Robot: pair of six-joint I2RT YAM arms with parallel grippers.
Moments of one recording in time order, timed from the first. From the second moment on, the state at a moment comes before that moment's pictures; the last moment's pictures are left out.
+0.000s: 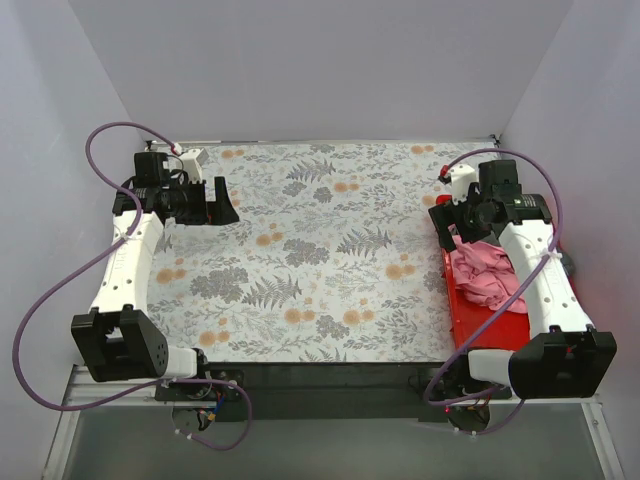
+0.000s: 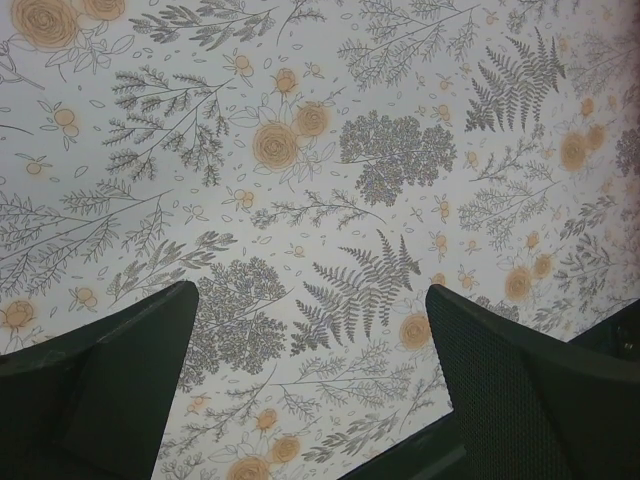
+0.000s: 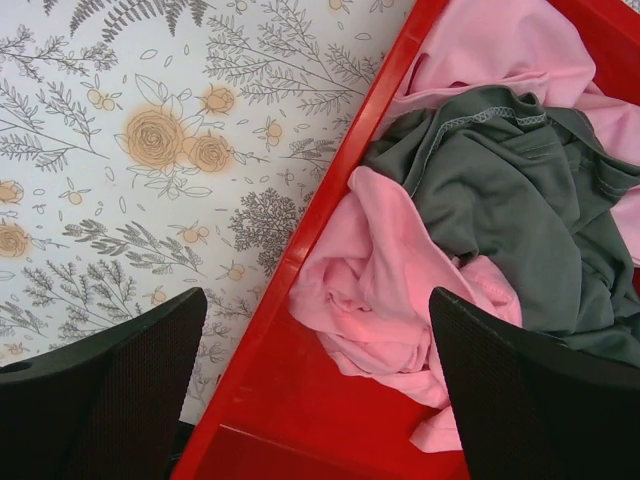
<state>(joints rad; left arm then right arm) 0.08 1.37 1.30 -0.82 0.52 0.05 0.07 1.25 1.24 -0.98 -0.15 -0.40</state>
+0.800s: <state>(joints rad) 0.08 1.44 1.42 -0.90 0.67 0.08 -0.54 1.67 1.54 -1.11 -0.11 -1.03</state>
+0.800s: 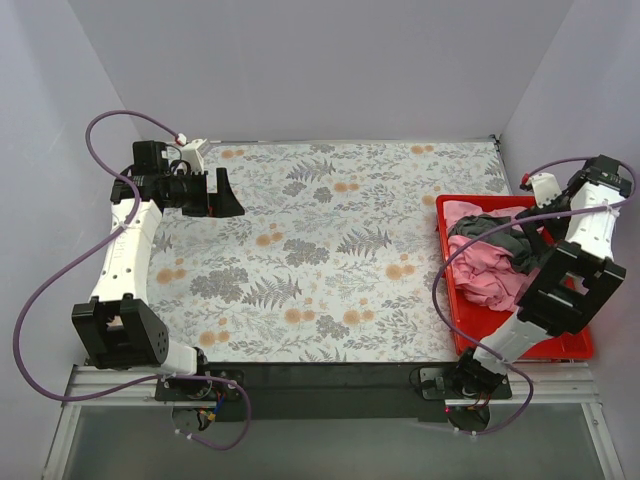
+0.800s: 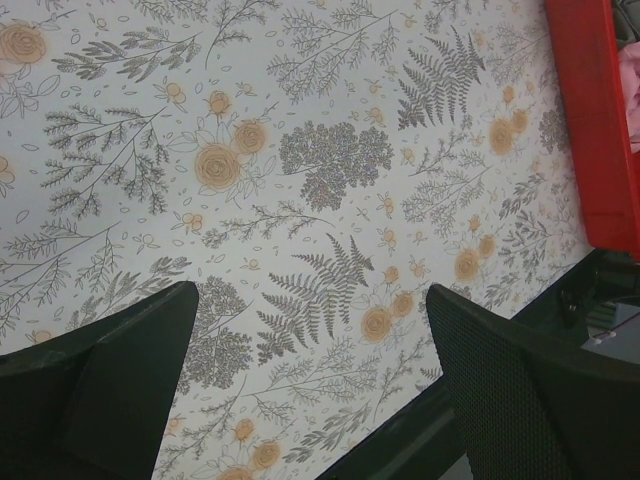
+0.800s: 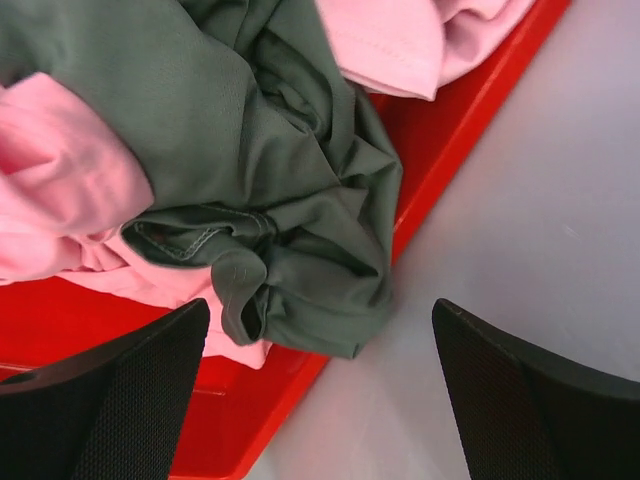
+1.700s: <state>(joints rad) 0.08 1.44 1.38 -0.90 0.69 0.11 -0.54 1.78 1.47 -1.11 -0.03 -1.09</state>
